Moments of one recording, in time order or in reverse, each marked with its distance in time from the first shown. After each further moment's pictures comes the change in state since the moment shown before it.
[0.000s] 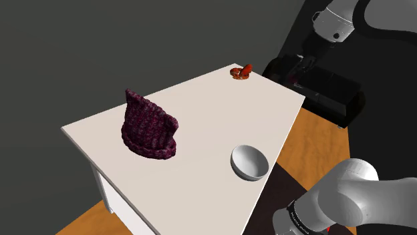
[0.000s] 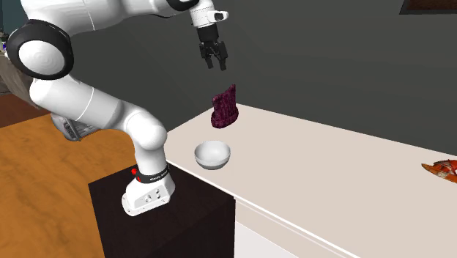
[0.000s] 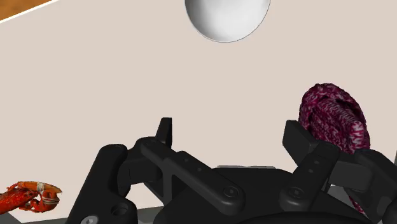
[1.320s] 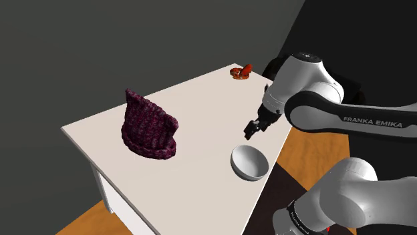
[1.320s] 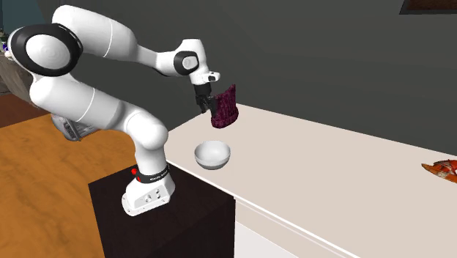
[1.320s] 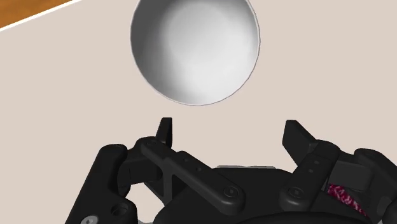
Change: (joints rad) arm 0.052 0.001 0.137 -0.551 0.045 0.431 0.173
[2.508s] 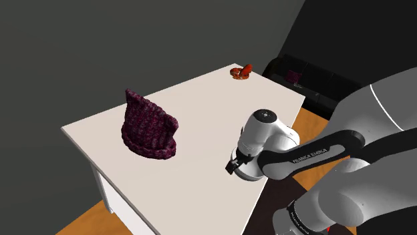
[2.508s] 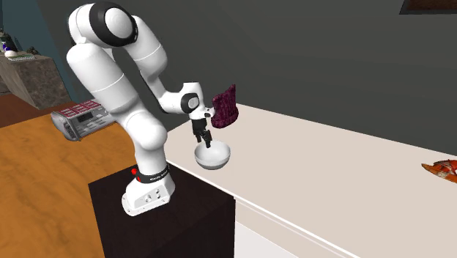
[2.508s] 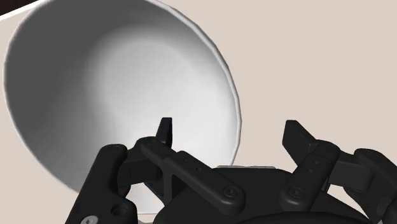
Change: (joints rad) arm -0.041 0.475 0.188 -0.208 -0.048 0.595 0.229
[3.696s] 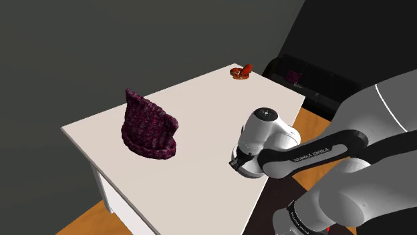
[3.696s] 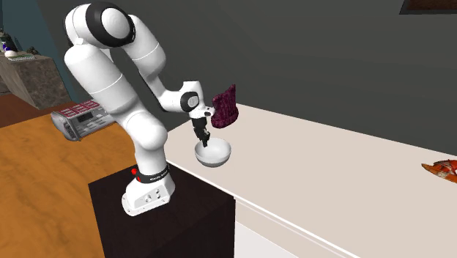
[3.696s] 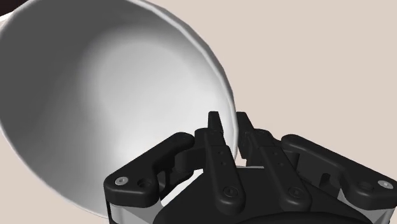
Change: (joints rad) arm 0.011 -0.024 -0.009 0.003 0.013 -0.026 -0.013
